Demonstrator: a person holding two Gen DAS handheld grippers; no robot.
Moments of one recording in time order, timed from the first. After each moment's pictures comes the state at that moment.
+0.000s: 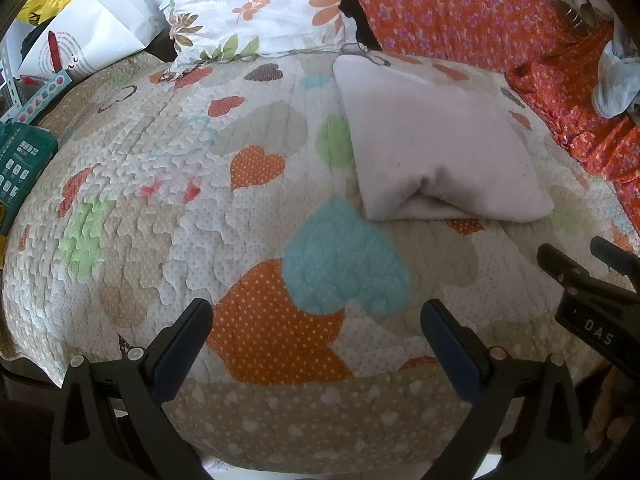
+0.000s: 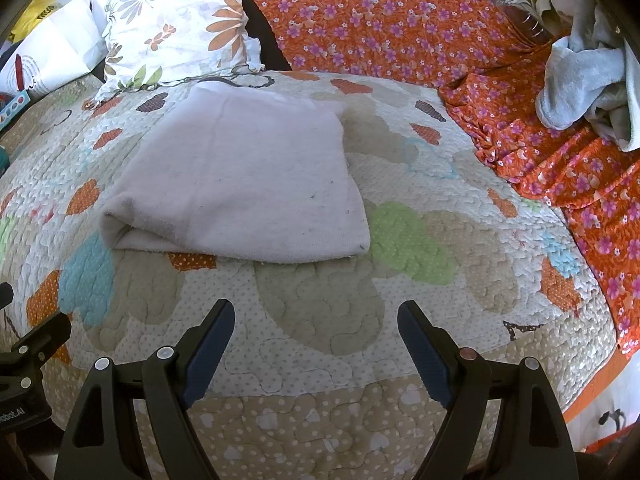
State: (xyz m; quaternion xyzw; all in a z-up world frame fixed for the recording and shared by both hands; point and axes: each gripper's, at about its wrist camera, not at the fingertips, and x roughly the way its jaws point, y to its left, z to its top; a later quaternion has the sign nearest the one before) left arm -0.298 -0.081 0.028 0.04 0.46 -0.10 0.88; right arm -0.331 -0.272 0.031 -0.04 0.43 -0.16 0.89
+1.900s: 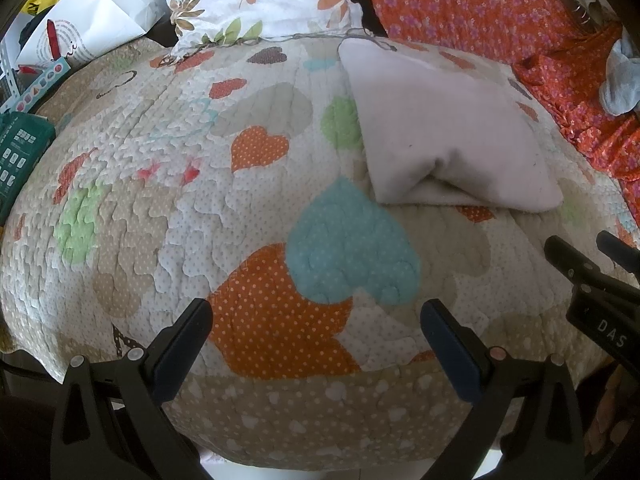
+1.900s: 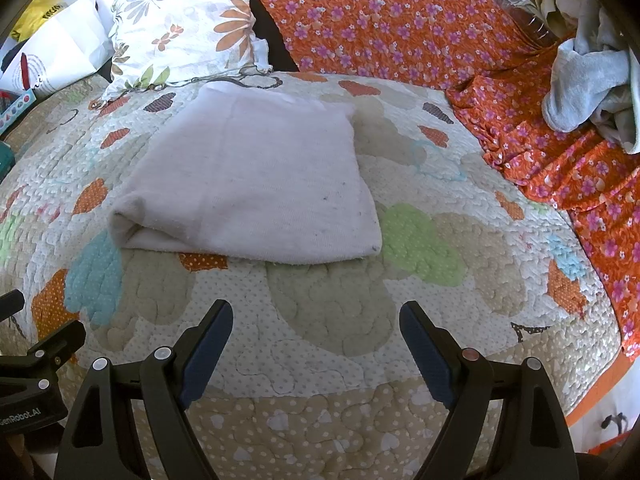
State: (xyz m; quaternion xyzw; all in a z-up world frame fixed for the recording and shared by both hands) left arm -0.295 -0.074 0.014 0.04 0.48 -0.10 0.87; right arm -0.328 -0.260 0.030 -0.04 0.43 -0.16 0.89
